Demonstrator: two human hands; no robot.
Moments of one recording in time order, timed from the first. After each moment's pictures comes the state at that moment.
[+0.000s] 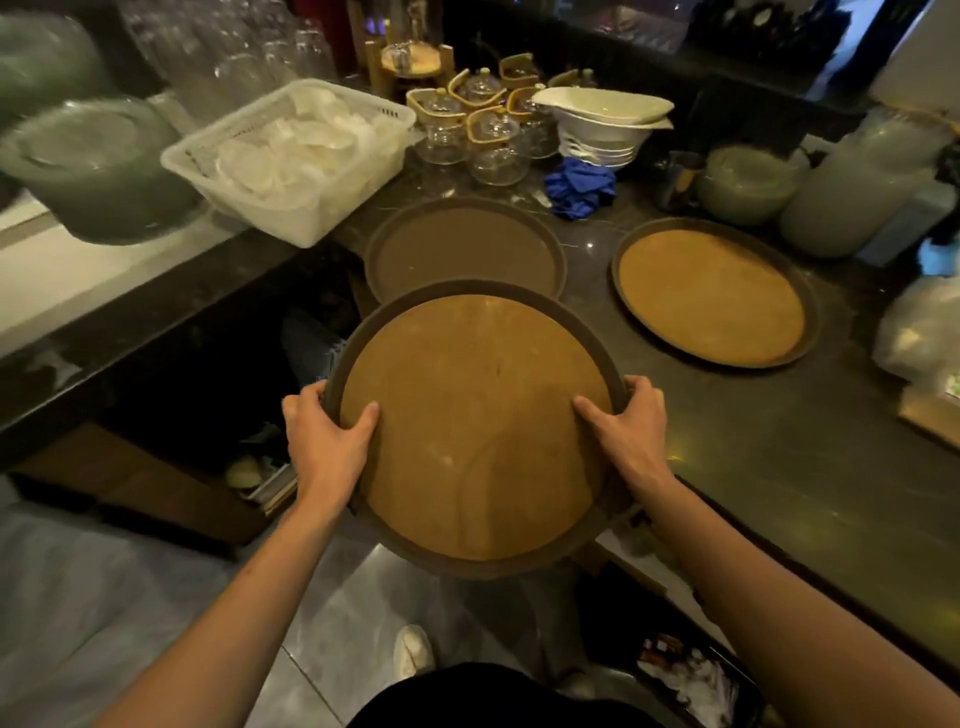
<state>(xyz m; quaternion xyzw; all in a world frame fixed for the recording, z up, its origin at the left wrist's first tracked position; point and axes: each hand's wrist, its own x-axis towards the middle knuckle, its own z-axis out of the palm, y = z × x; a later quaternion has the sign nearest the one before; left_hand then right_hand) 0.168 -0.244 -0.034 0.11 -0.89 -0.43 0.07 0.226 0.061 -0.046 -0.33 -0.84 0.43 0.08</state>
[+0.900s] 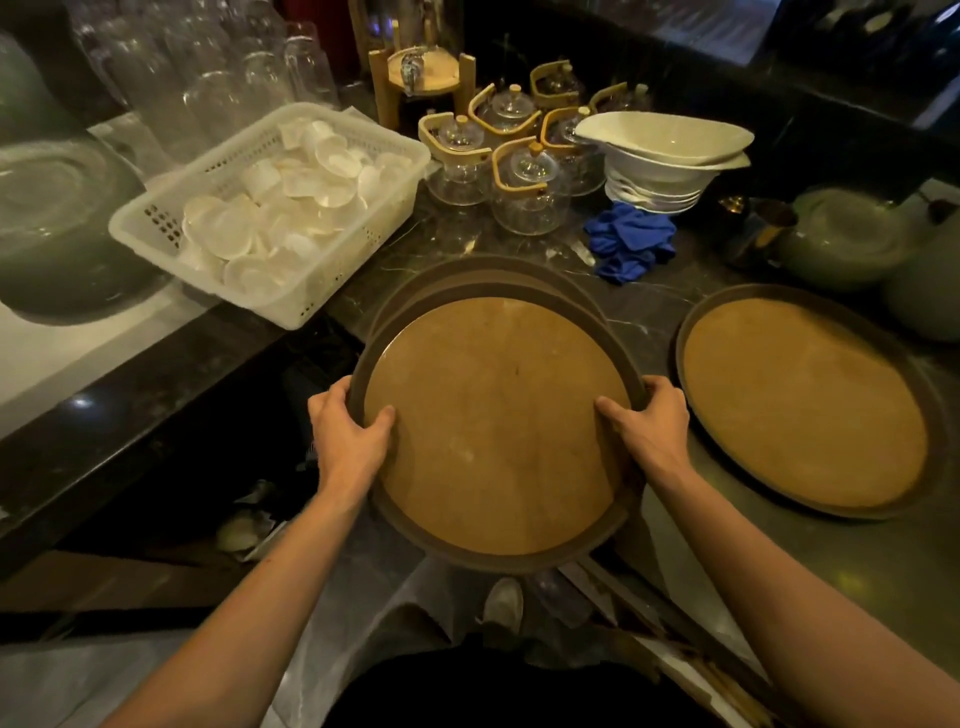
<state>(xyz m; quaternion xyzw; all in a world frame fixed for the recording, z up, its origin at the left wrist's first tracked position) -0.054 -0.197 -0.060 0.12 -0.88 -0.47 0.01 0.005 0.112 -0.068 -0.36 -0.83 0.43 0.05</state>
